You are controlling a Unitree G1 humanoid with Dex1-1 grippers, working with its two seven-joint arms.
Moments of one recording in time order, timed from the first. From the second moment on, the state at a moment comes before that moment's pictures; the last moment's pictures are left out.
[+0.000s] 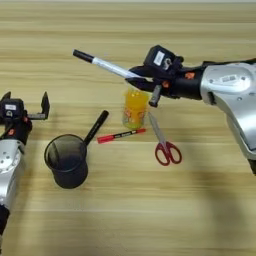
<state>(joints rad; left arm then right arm) -0.24 0.05 0.07 0.44 -0.01 -0.33 0.02 -0.58 -0.75 0.20 -0.37 0.24 0.62 0.93</state>
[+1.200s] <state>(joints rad) -0.25 0.04 0.05 0.44 0.00 -0.33 0.04 -0.68 -0.82 0.55 -0.43 0.14 0.75 1.22</state>
